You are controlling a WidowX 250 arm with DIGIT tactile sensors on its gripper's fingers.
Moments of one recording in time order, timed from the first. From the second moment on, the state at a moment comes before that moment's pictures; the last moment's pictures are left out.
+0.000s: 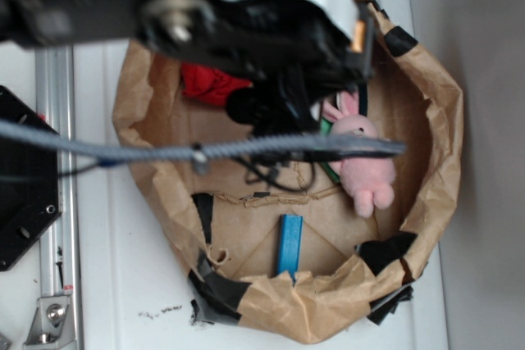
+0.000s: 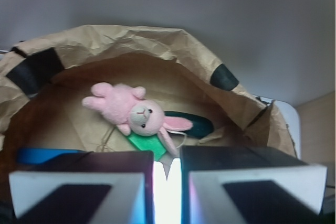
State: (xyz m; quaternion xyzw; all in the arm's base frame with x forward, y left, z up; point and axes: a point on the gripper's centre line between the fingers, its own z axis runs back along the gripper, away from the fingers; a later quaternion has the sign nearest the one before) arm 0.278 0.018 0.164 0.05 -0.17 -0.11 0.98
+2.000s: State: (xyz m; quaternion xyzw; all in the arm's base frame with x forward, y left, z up) arm 0.228 0.085 0.018 0.03 -0.01 -0.09 1.00
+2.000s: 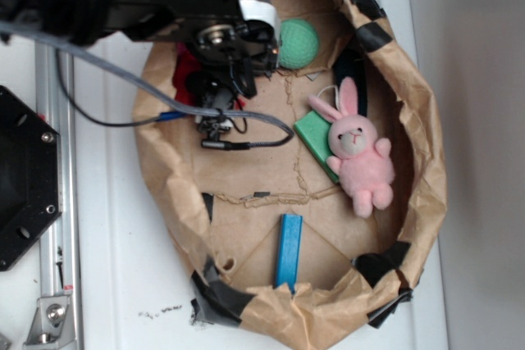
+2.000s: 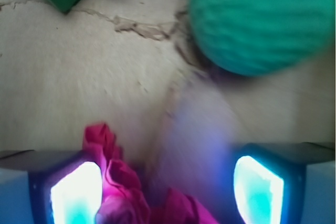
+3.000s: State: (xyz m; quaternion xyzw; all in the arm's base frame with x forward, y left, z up) arm 0.222 0.076 0.020 0.01 0.00 -0.07 1.00
